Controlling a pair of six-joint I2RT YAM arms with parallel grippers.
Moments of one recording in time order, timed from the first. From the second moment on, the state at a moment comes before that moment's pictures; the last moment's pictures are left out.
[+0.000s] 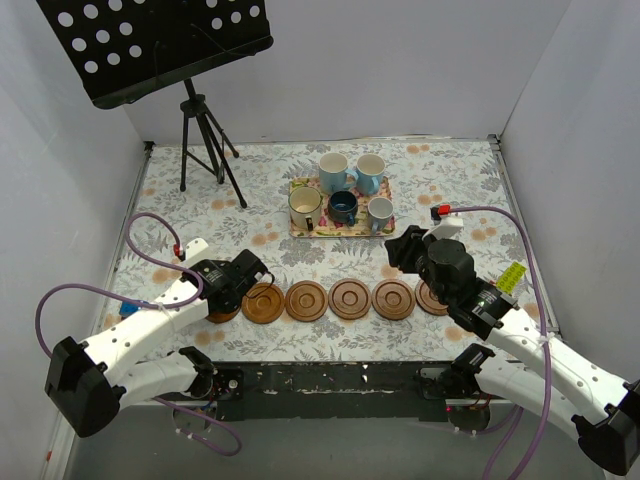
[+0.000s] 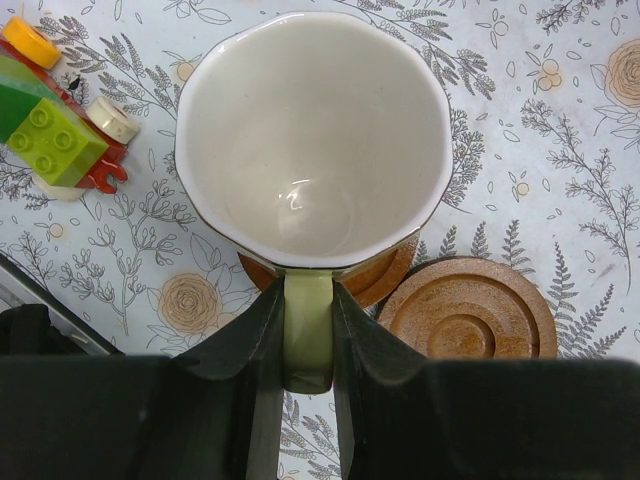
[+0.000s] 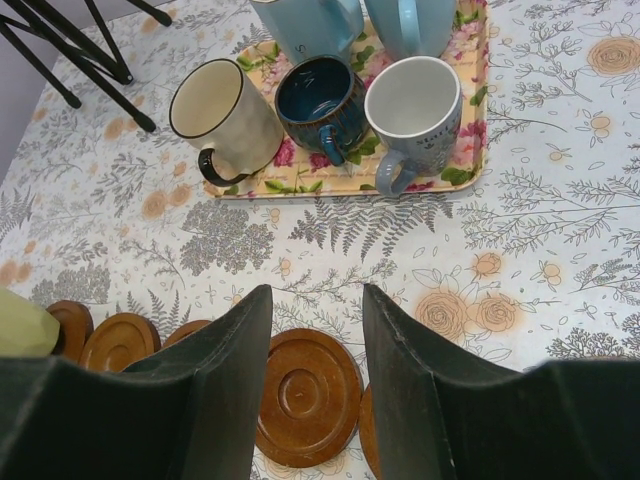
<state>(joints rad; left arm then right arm) -0.72 1.05 0.78 -1.15 -0.80 -1.35 0.75 0.76 0.61 -0.16 0.38 0.55</state>
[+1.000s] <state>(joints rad) -0.72 1.03 0.78 -1.16 -0.74 -1.35 0.75 0.76 0.61 -0.16 0.37 0.56</state>
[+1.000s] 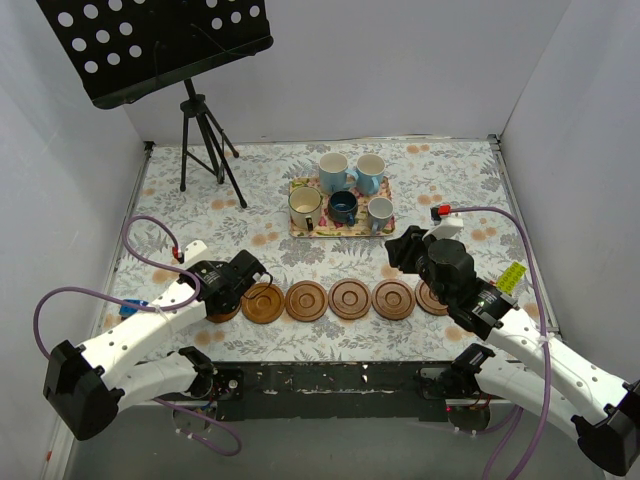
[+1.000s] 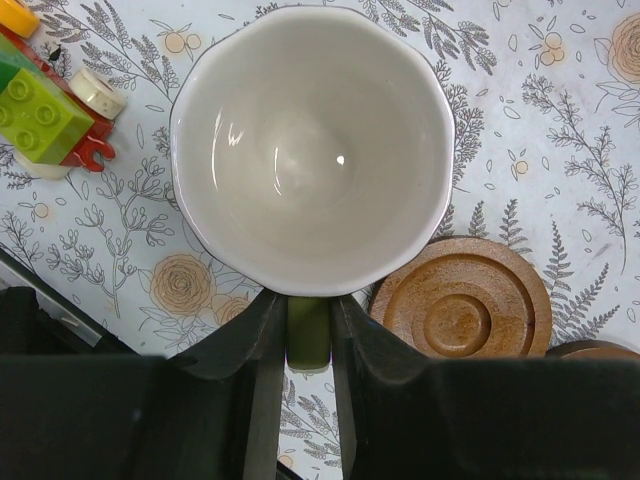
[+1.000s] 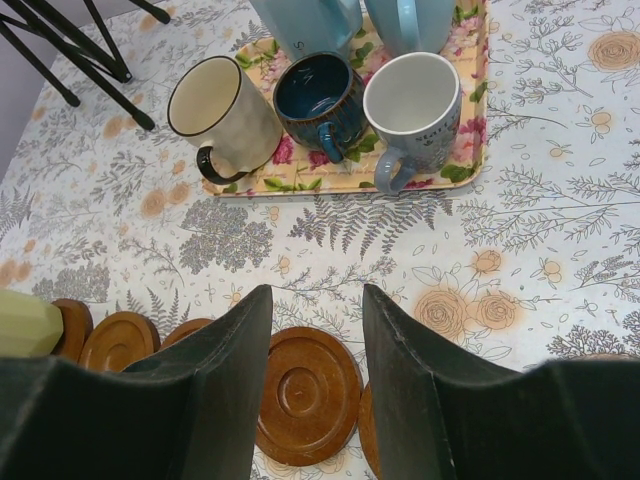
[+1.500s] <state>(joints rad) -0.72 1.02 0.78 -1.16 -0.72 -1.35 0.74 0.76 0.60 -0.16 0.37 0.56</state>
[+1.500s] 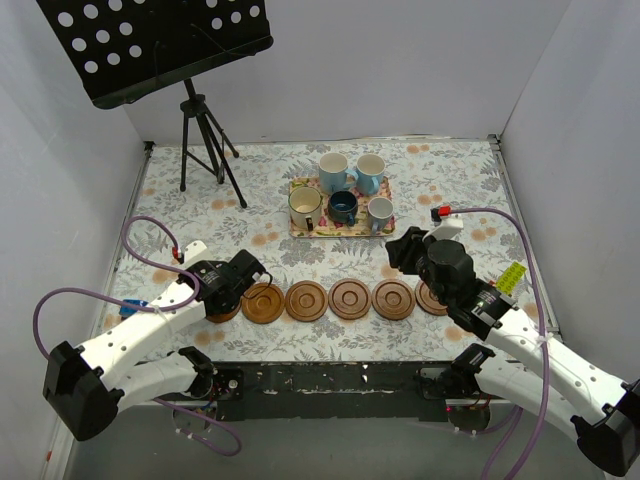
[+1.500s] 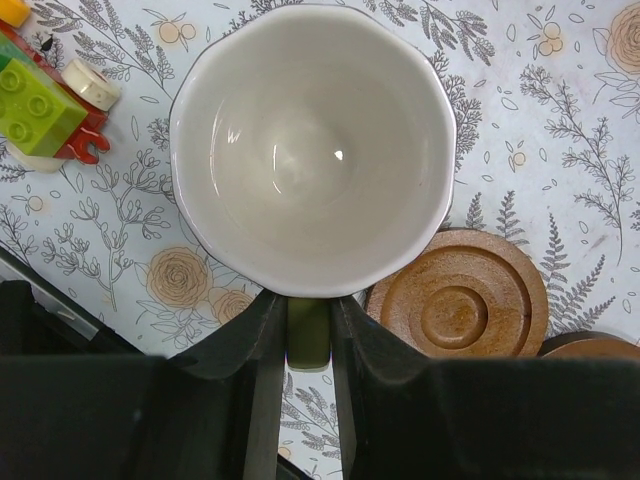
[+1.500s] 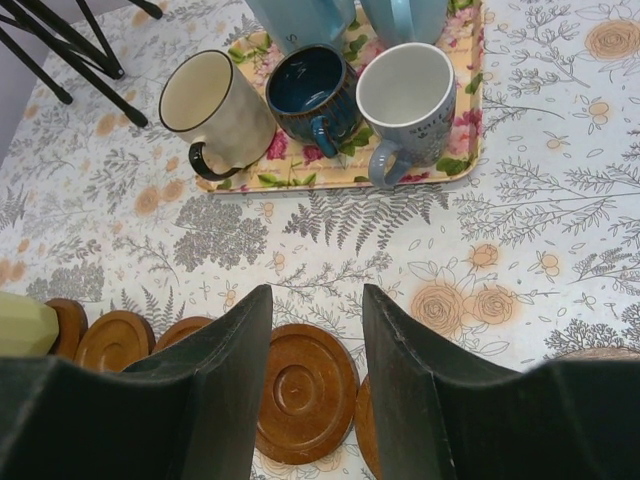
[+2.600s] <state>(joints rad) -0.72 1.00 0.81 -1.20 -0.67 -1.36 0.74 0.76 0.58 -0.16 0.35 0.57</state>
